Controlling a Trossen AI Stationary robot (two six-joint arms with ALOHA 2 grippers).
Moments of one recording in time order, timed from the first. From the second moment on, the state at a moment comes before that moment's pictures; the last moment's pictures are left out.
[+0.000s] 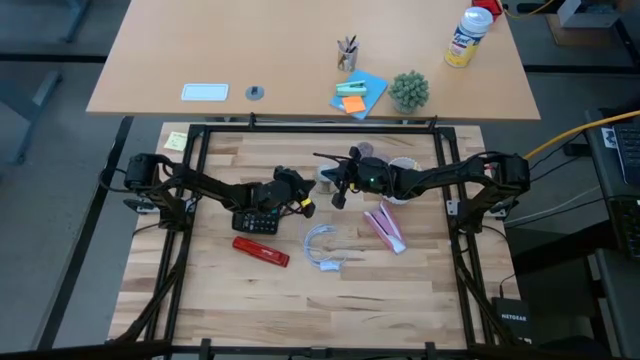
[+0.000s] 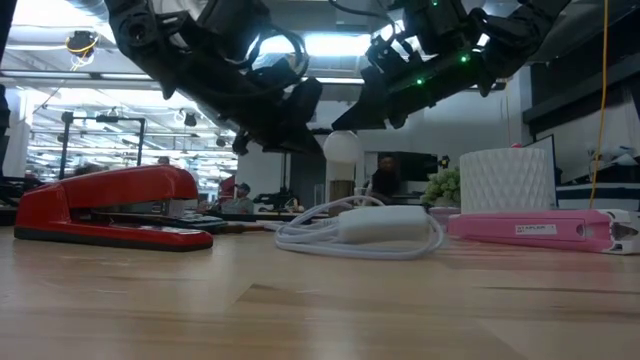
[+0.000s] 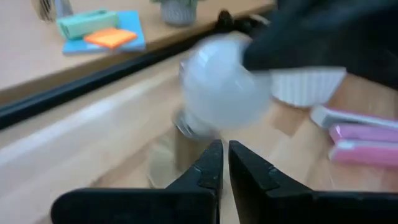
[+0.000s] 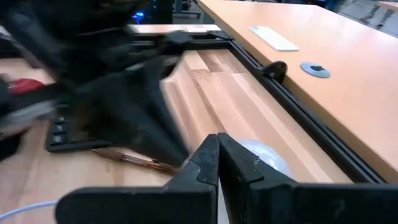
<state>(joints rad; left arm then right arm) 0.03 1.68 0.73 0.53 -0.58 -0.36 -0.18 1.60 0.79 0.50 0.17 -0.06</state>
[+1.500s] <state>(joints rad) 0.01 1.68 0.73 0.64 -0.25 -0.12 -0.21 1.49 0.79 0.36 0.16 -0.08</state>
